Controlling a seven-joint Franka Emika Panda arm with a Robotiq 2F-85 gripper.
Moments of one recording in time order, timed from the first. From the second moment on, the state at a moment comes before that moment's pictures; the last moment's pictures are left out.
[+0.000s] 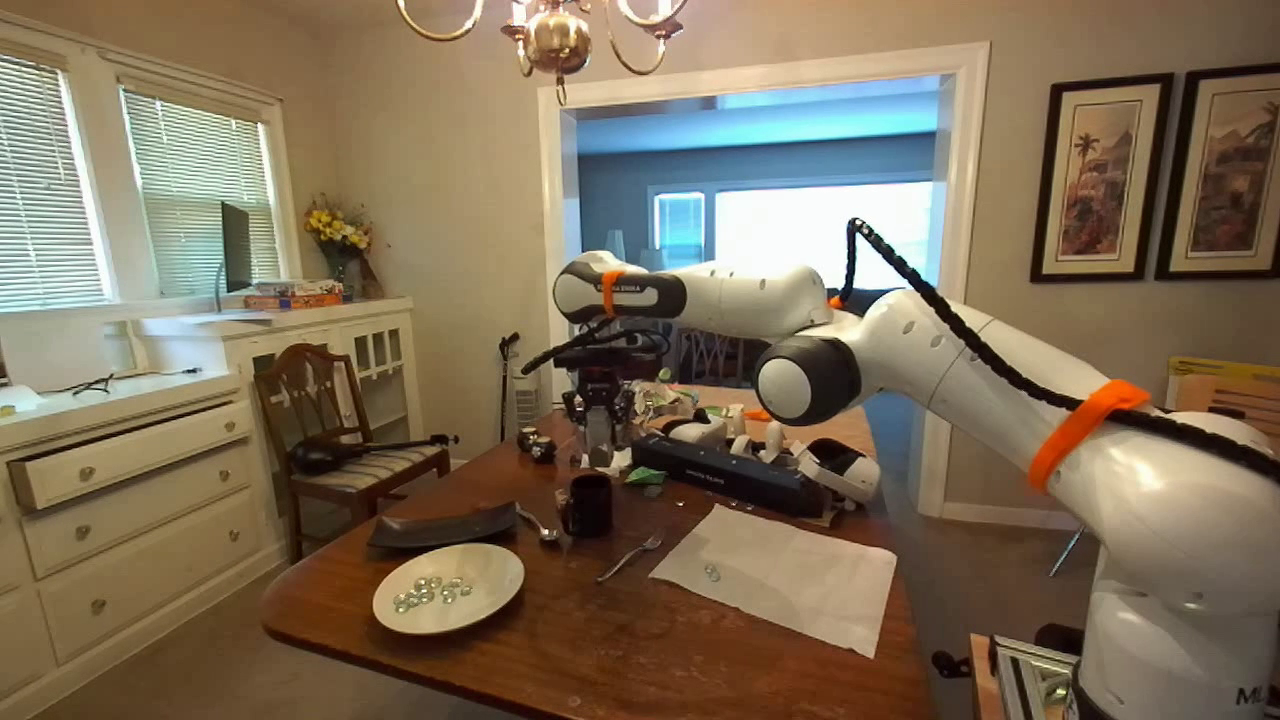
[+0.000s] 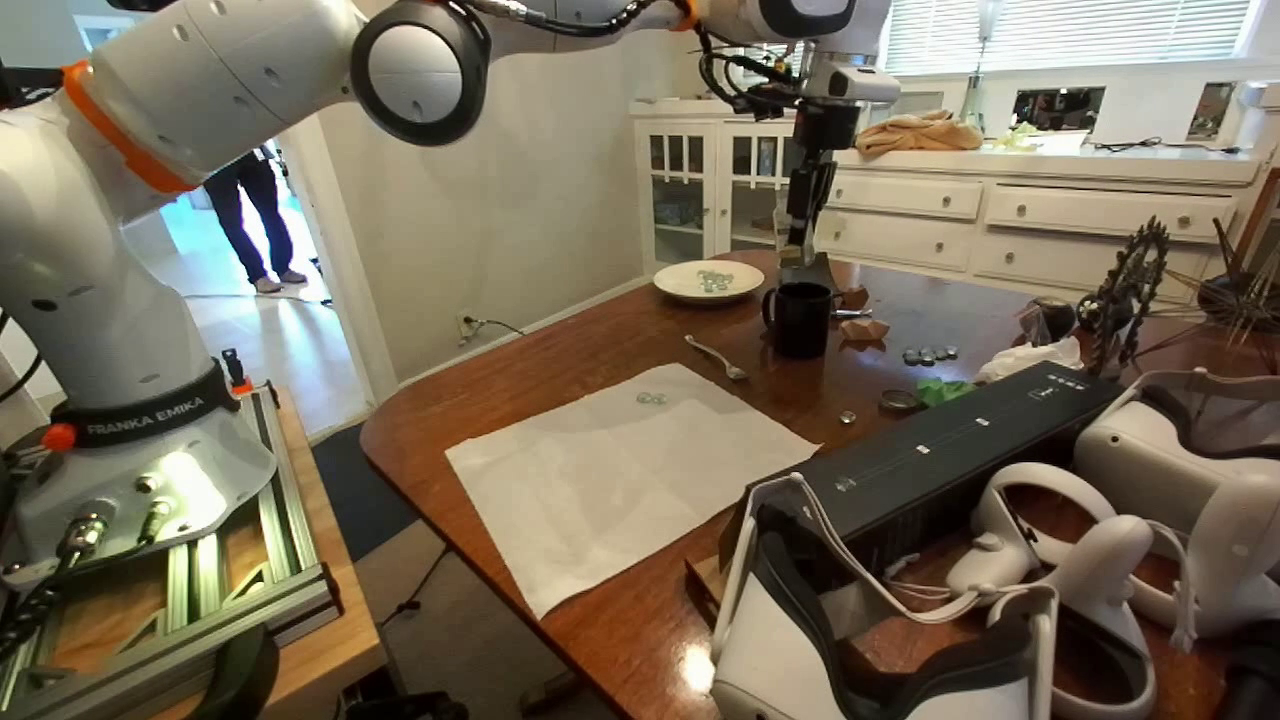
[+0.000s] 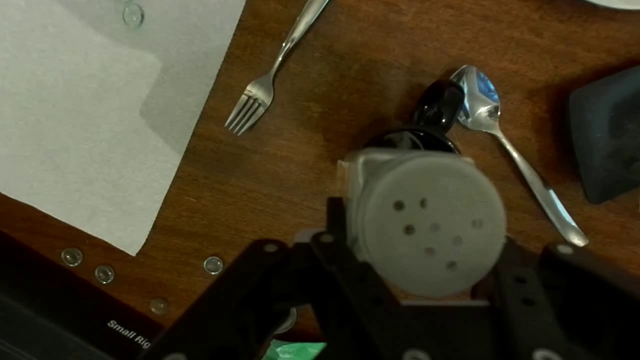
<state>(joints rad) -0.33 1.12 -0.09 -0.45 0.12 1.48 0.83</state>
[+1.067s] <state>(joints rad) -0.34 1.13 -0.09 -0.45 0.11 1.52 0.87</state>
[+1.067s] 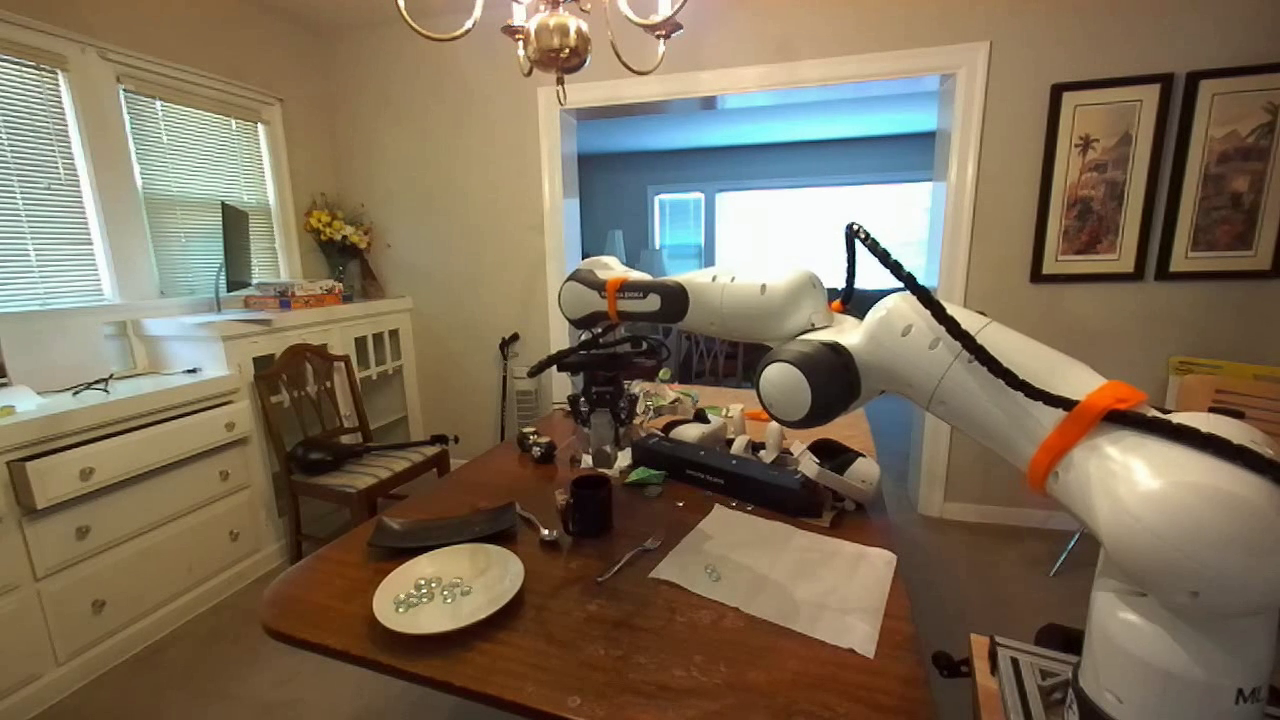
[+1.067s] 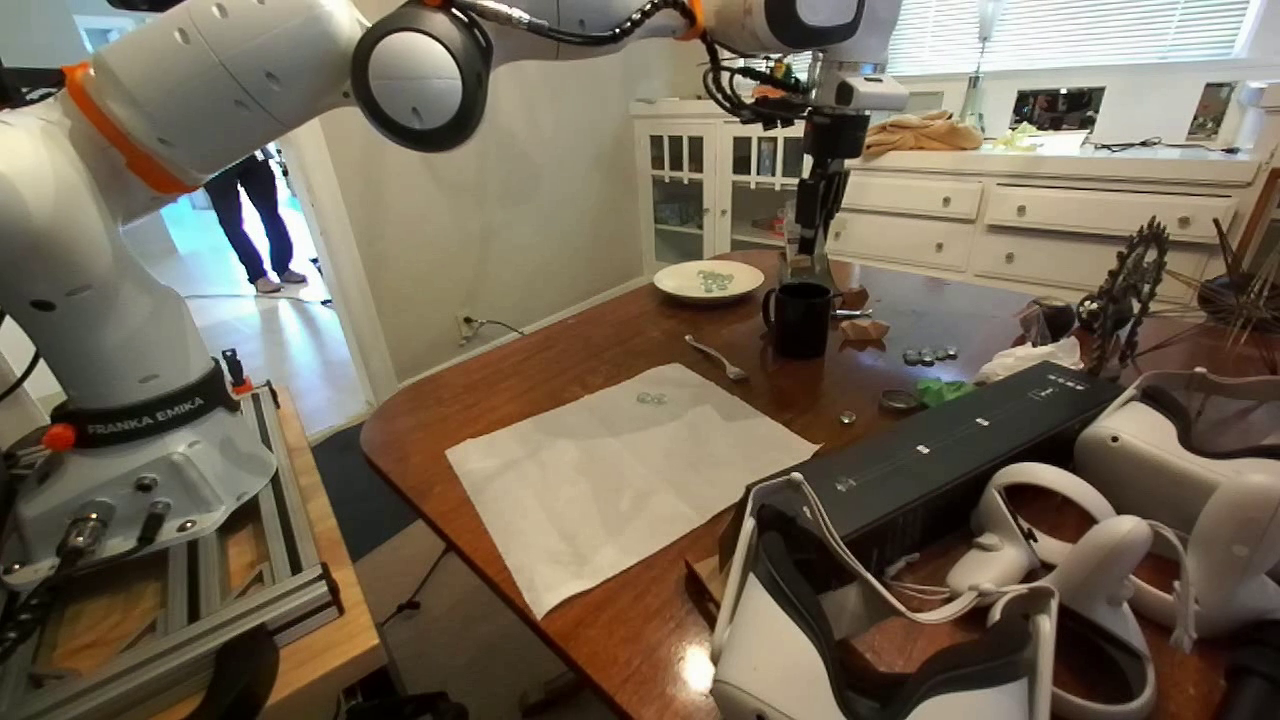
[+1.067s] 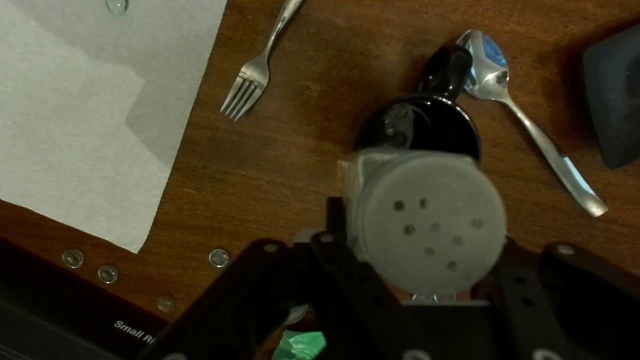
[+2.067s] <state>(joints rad) -0.33 1.18 -0.07 -0.45 0.12 1.61 0.88</state>
